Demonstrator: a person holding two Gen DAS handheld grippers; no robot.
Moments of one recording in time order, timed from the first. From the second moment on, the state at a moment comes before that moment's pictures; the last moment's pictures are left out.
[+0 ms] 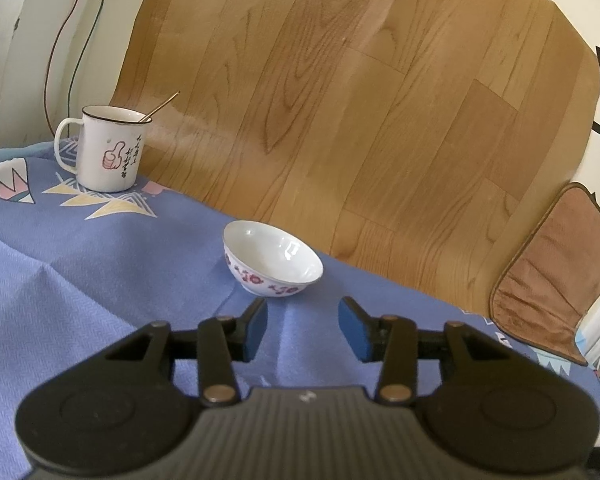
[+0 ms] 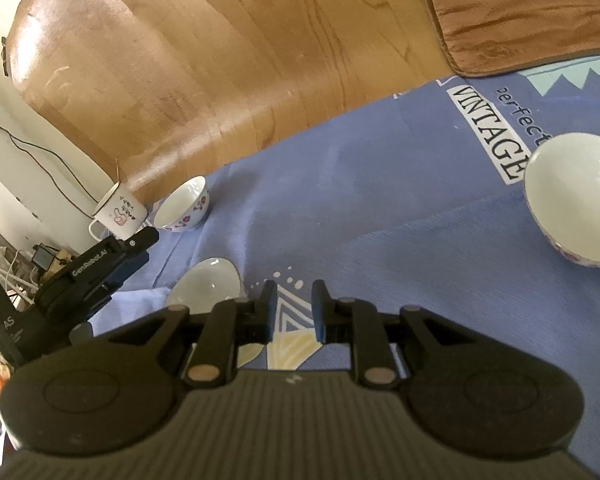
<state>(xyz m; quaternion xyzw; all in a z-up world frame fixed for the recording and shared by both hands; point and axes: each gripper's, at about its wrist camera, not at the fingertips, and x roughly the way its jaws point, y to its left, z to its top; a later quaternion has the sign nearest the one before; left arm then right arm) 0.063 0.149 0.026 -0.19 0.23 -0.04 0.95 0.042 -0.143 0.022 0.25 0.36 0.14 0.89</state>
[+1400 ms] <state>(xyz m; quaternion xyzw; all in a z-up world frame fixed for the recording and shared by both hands) 0.017 0.129 0.019 -0.18 0.31 -0.08 0.93 0.053 -0.113 0.023 0.20 0.36 0.22 0.88</state>
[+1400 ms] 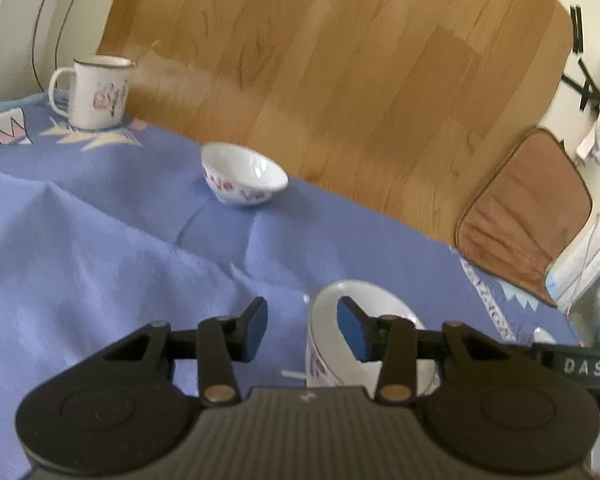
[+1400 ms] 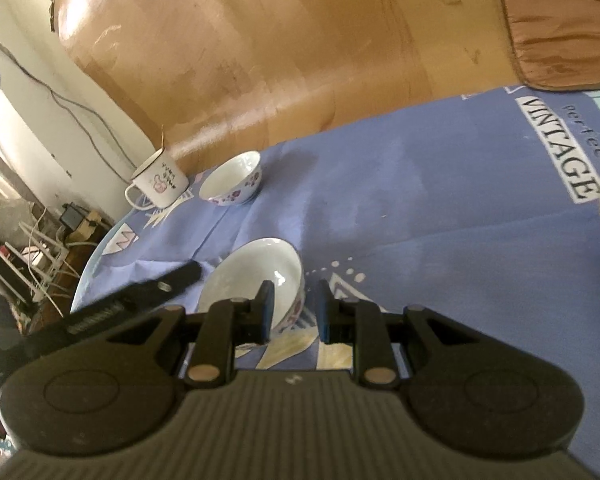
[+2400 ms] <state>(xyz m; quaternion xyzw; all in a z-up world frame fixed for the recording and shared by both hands) 0.064 -0.122 0.045 -0.08 0.34 -0.28 0.89 -0.011 -0.301 0.021 0.24 0.23 0.01 0.94</state>
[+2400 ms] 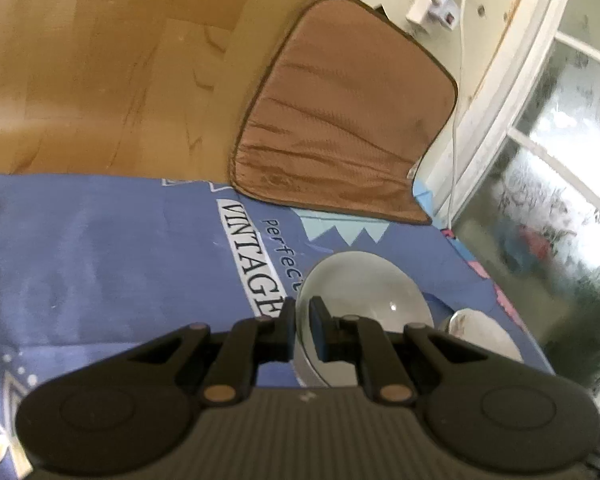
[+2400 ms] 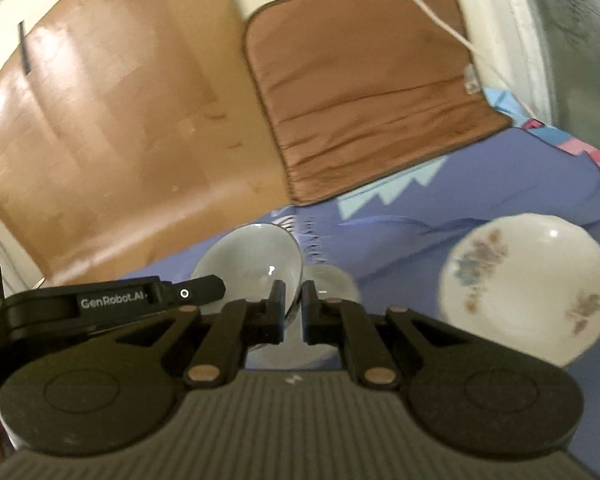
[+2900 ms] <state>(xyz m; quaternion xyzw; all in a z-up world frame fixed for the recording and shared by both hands) 0.054 -0.088 0.067 -0.08 0.28 -0.24 0.93 -0.029 -0.295 0.033 0.22 0.16 -0.03 0.96</state>
